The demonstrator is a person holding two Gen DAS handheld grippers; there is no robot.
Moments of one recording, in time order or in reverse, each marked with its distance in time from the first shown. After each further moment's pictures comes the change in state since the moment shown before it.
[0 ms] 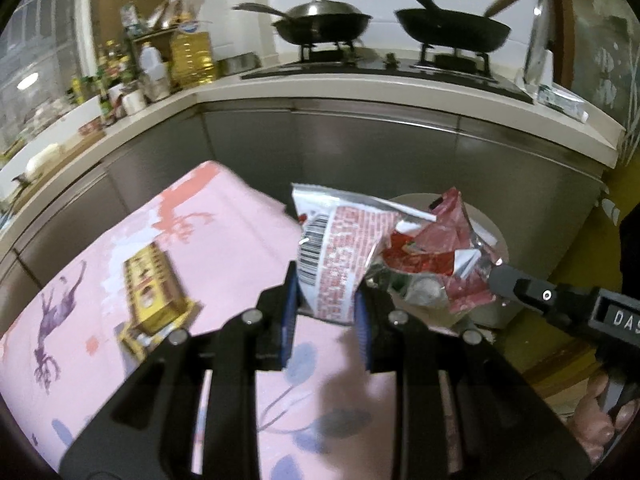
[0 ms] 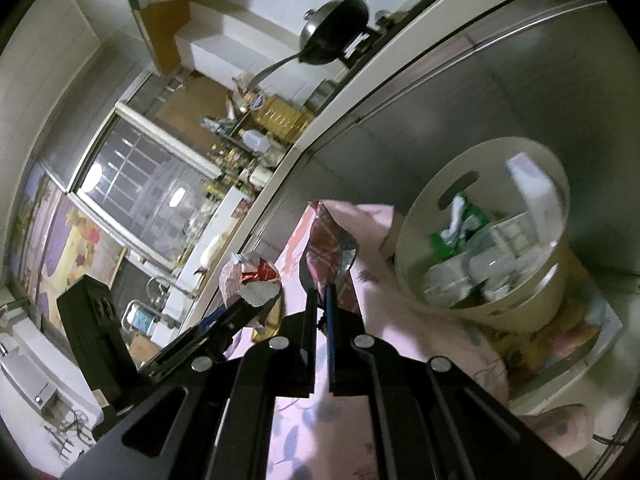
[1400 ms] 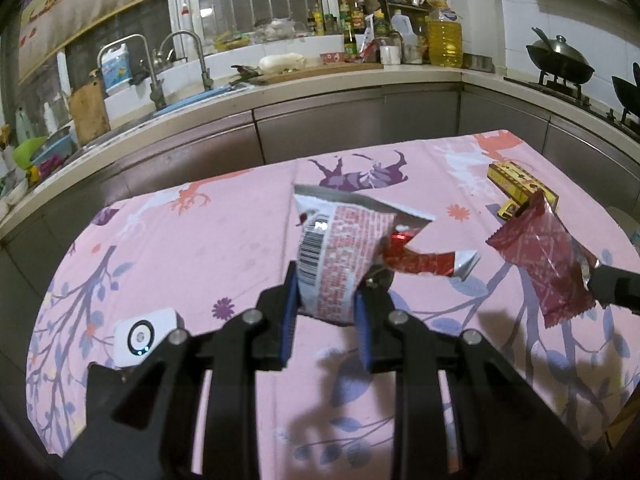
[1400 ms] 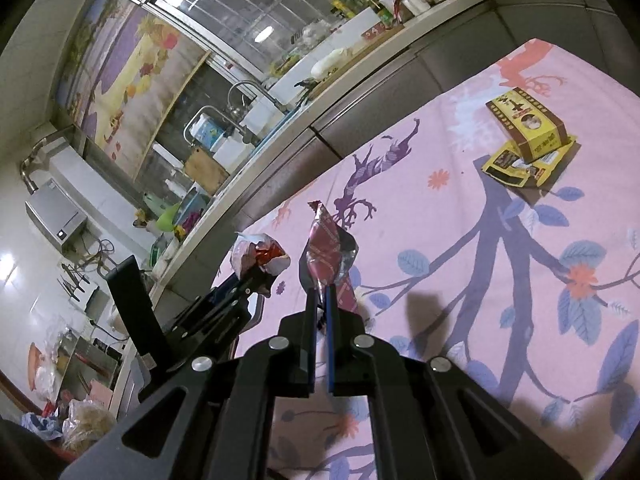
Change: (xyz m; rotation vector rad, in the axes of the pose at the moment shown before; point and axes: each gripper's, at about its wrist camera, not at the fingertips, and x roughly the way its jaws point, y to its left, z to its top) left arm -0.172 0.276 -0.186 -0.371 0.025 0.520; right arm 0.131 0.221 -0.178 -0.317 0.535 0.215
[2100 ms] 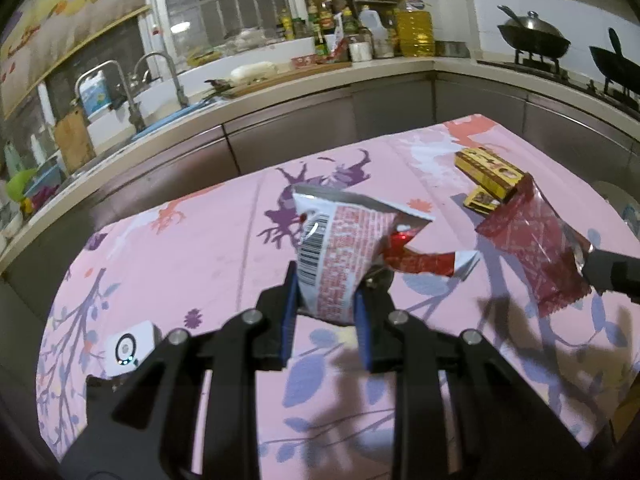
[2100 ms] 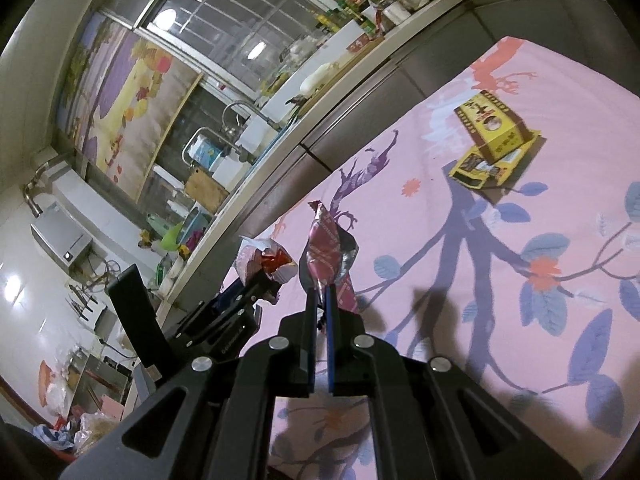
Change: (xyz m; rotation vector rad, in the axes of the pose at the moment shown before) left arm -0.001 -0.052 0.007 0.114 -0.003 -0.016; right arm -0.031 -0.034 -0.004 0.071 -0.065 0.020
